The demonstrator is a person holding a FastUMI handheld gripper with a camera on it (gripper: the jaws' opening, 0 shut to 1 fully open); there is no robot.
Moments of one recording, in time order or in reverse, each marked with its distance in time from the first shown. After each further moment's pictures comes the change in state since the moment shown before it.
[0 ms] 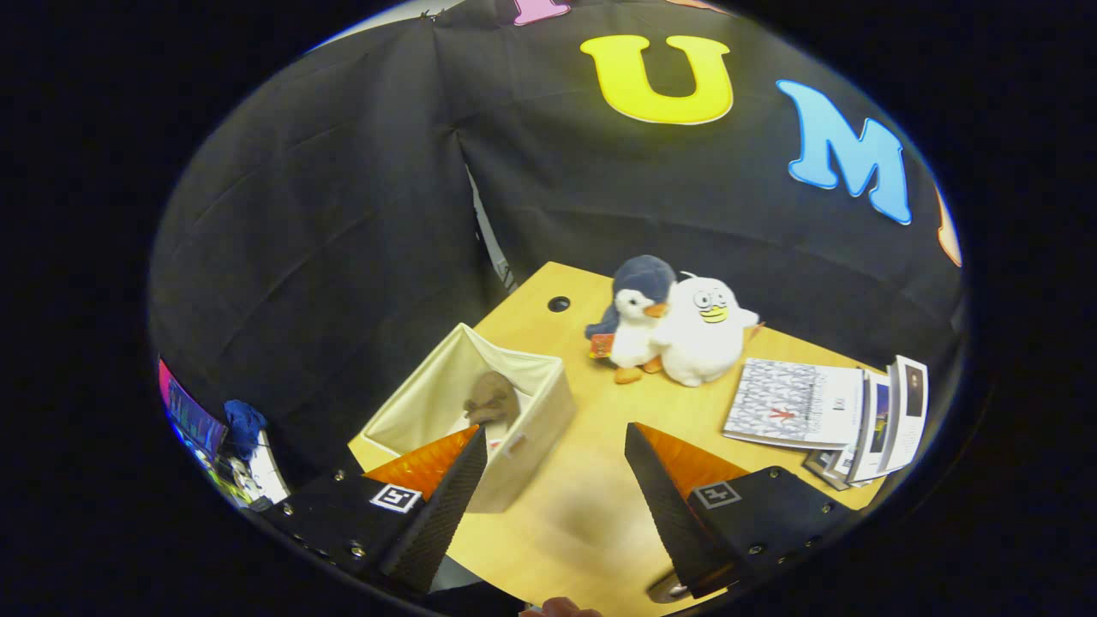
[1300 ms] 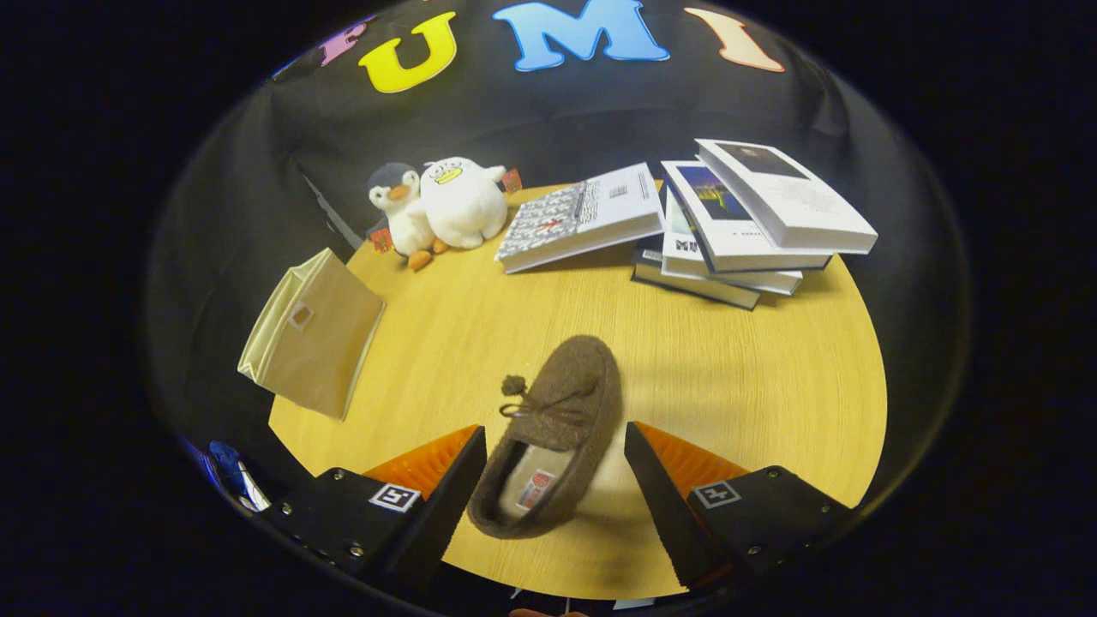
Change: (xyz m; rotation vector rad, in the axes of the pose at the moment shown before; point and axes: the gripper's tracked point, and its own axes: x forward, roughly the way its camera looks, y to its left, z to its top) arm -0.045 -0.205 -0.290 0.392 0.137 -0.228
